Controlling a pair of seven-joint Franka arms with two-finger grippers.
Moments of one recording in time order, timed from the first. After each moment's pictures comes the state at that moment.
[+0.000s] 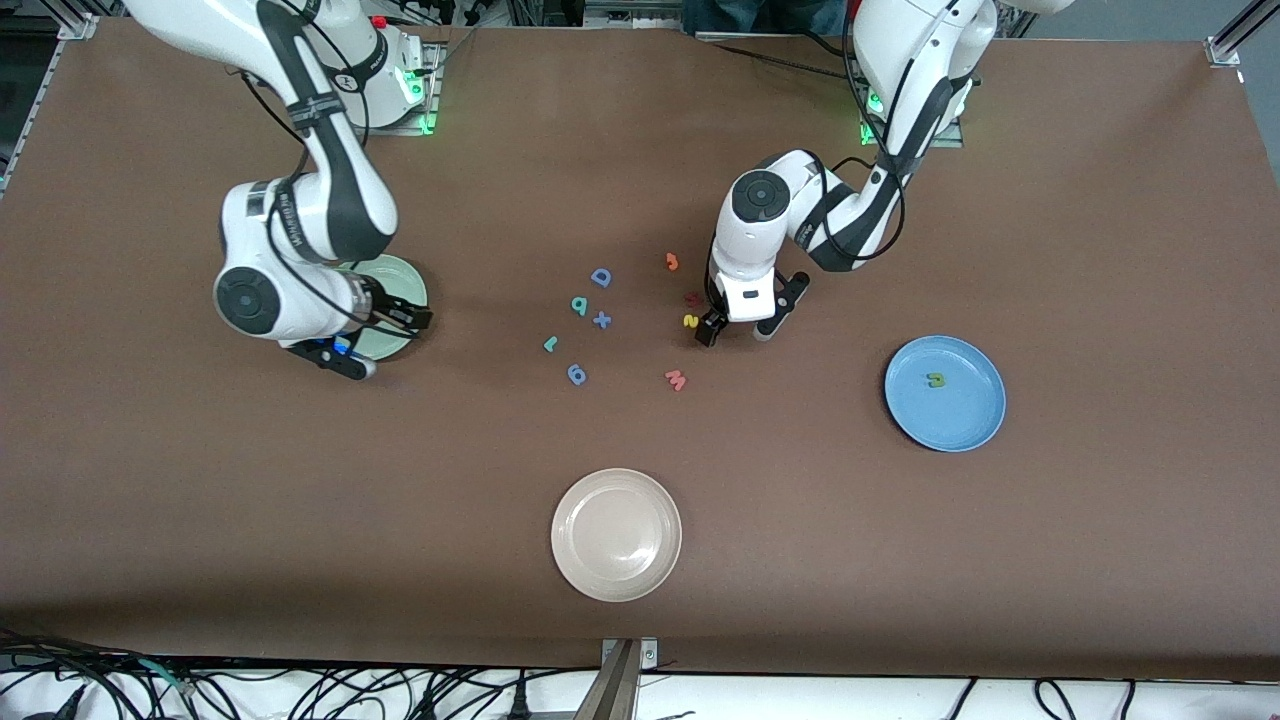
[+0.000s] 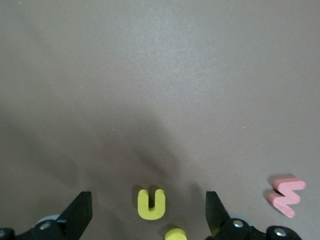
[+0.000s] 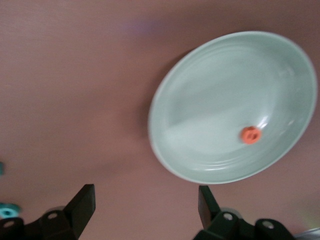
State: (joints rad) left arm -0.56 0.52 -0.13 -2.08 0.14 2.65 -1.75; right arm 0.38 0.35 -0.11 -1.97 0.20 1.99 0.63
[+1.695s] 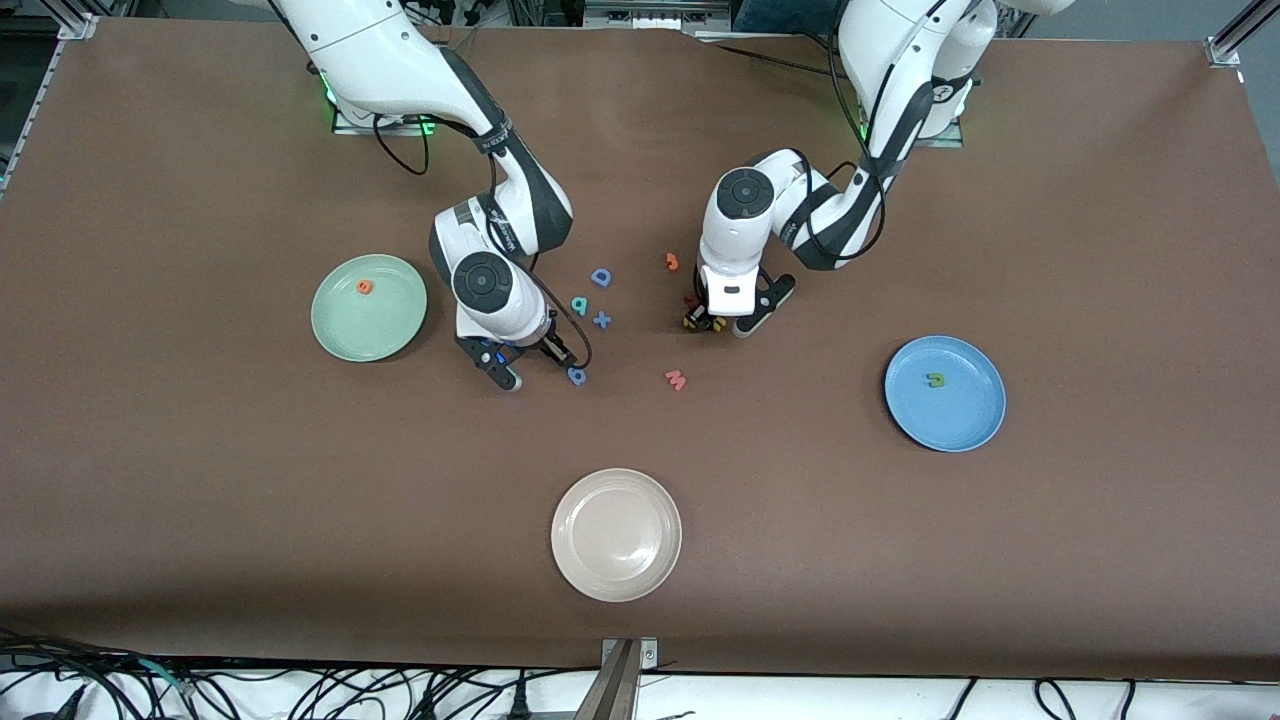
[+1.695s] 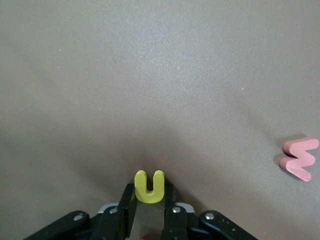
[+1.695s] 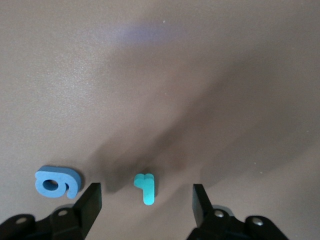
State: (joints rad) left arm -0.59 0.54 -0.13 -2.07 0.15 2.66 -1.65; right arm 0.63 0.64 -0.04 -1.81 0.20 2.36 1.21
